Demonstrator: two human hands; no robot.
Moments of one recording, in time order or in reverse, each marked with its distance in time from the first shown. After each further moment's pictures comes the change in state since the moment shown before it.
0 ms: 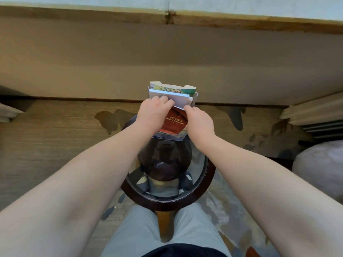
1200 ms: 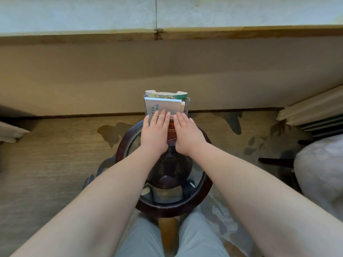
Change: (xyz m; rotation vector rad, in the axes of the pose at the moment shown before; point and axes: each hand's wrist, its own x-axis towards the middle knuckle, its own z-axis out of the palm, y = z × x) left_hand -0.042 0.041 0.028 0.092 -0.203 -0.174; right_hand -0.021 0.005 0.023 -0.122 -0.188 -0.163
